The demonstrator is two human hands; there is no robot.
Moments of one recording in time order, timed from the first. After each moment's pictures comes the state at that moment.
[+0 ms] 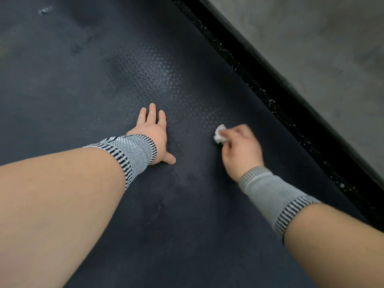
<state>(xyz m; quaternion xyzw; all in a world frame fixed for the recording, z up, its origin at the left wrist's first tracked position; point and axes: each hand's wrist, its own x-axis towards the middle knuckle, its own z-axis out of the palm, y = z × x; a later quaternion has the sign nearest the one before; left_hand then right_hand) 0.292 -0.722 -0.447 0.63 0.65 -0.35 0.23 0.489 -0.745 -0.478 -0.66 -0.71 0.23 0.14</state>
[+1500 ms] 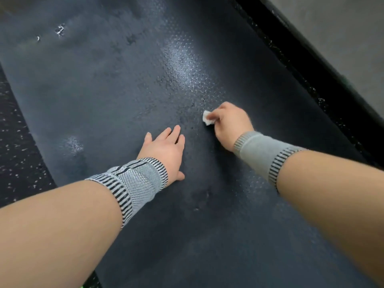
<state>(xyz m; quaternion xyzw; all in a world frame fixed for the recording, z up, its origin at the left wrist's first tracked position) 0.209 -0.806 -0.453 0.69 0.61 -0.32 0.22 0.364 -0.719 -0.472 -0.55 -0.81 0.20 0.02</state>
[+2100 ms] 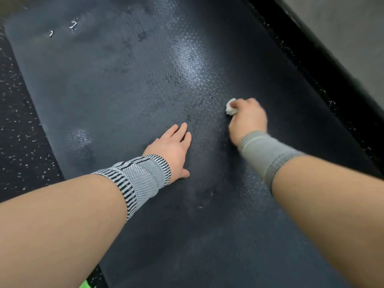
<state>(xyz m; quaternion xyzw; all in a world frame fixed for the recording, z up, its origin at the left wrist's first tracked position) 0.202 -0.811 -0.464 0.69 0.62 -0.27 0.25 0.364 -0.719 -0.474 -0.68 -0.71 0.18 0.04</state>
